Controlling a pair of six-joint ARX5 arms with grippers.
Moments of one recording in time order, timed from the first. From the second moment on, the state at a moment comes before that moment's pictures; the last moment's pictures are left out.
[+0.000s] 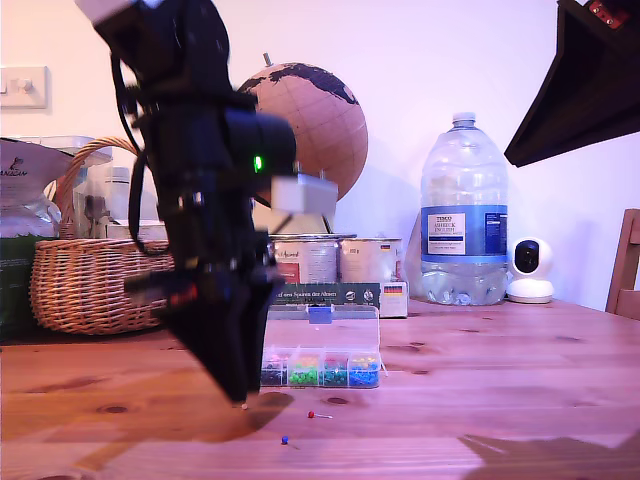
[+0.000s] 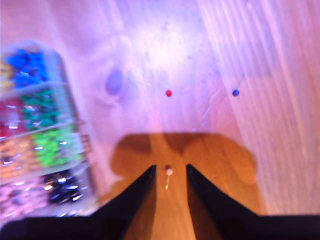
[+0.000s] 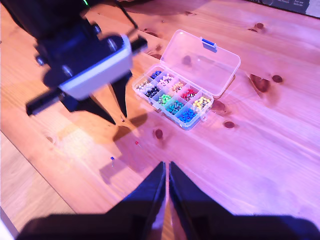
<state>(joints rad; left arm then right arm) -0.66 1.97 1.33 -0.81 0.20 1.21 0.52 0.84 0.62 -0.41 -0.23 0.00</state>
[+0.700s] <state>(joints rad) -0.66 1.98 1.33 -0.81 0.18 1.21 0.52 0.84 0.62 -0.41 -0.23 0.00</state>
